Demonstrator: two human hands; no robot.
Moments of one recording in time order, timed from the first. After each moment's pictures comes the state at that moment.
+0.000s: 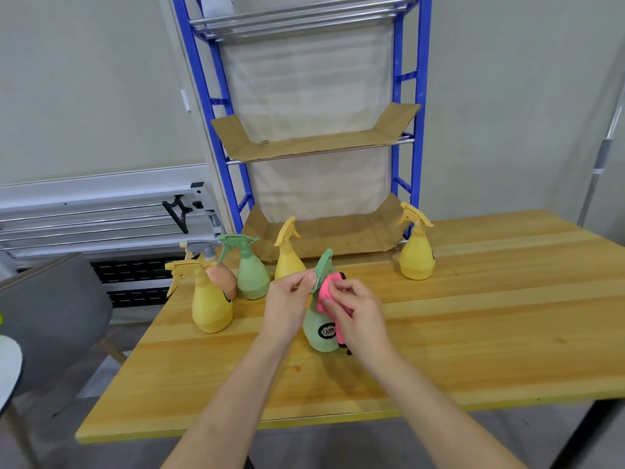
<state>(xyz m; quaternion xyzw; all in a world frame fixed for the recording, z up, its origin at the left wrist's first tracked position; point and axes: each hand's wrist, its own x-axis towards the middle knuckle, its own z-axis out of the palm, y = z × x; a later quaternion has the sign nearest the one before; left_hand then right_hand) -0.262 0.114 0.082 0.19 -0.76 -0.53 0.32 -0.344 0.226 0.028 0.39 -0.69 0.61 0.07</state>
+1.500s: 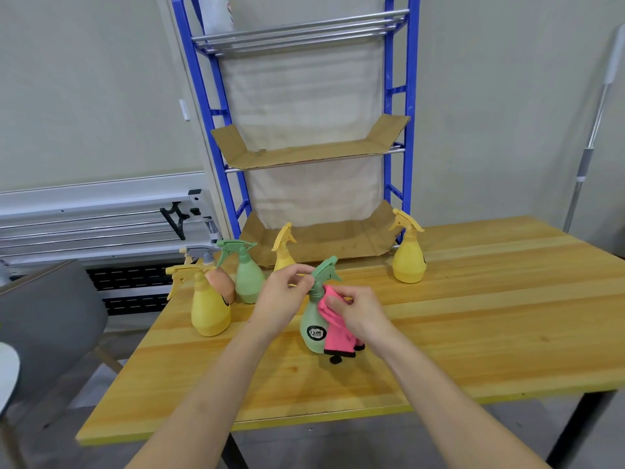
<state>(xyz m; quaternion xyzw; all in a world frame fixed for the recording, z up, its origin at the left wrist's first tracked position) -0.260 0.095 0.099 0.20 -0.86 -0.40 0.26 -0.344 0.243 0.070 0.26 -0.64 0.68 -0.25</state>
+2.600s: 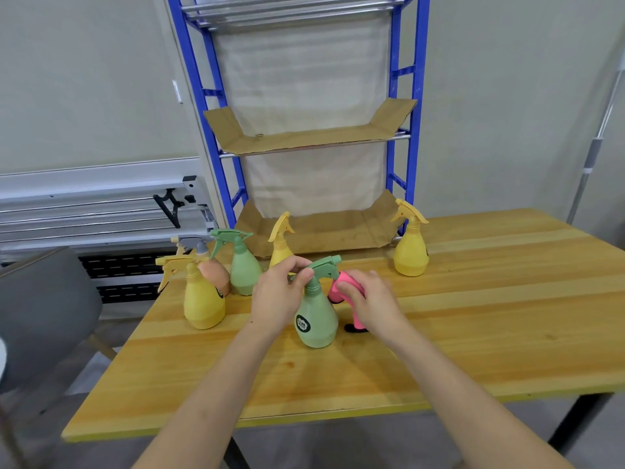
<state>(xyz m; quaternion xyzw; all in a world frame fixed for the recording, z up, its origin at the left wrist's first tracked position) -0.272 0.090 0.081 0.22 -0.87 -0.32 0.31 -0.393 0.247 0.042 0.42 -0.77 0.47 0.05</state>
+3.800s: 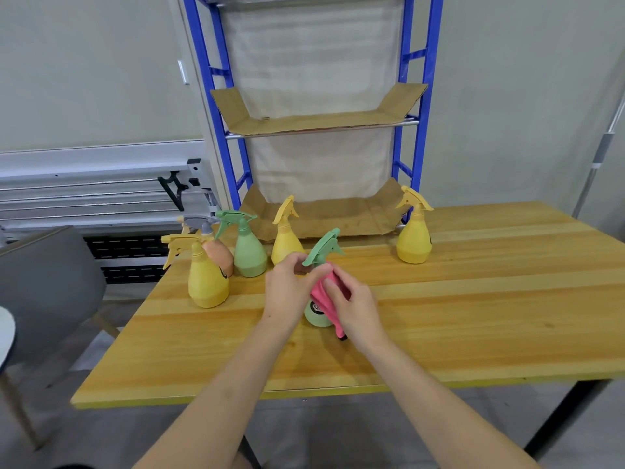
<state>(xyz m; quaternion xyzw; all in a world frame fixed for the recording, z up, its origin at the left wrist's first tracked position) -0.266 0.112 0.061 0.24 -0.82 -0.39 0.34 -0.342 0.230 0.013 0.33 -0.71 0.62 -0.06</state>
